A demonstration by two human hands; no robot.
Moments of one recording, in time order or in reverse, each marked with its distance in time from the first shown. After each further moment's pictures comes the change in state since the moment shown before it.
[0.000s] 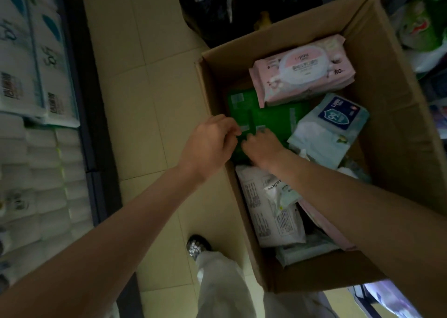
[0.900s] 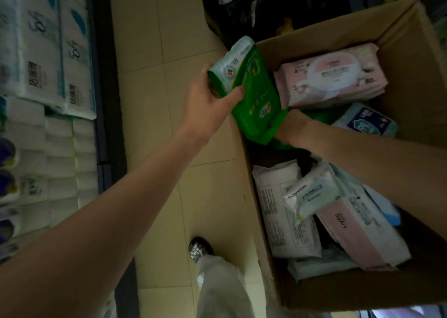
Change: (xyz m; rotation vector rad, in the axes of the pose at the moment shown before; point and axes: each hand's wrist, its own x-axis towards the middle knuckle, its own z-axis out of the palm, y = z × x) left_hand 0.029 0.001 -0.043 -0.733 0.295 -0.359; right_hand 0.029 0.048 -0.022 -0.207 0.010 -0.144
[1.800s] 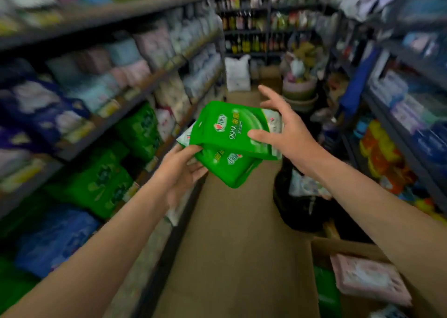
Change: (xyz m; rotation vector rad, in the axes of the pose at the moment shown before) left_hand -0.149 0.180 -0.364 -0.774 0.272 0.091; right_hand -0.177 -0.166 -0.478 1.125 1.021 -0.416
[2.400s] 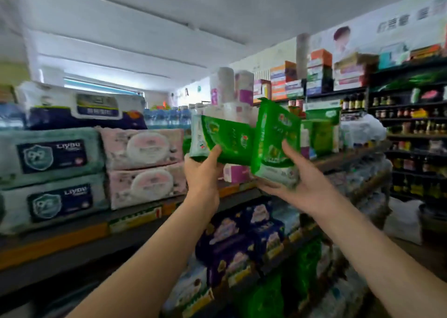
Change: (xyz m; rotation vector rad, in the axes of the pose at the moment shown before) left_hand -0.159 0.328 -0.231 -0.274 0.670 0.920; right_hand 0.112 -0.344 0.291 1.127 -0.766 0.266
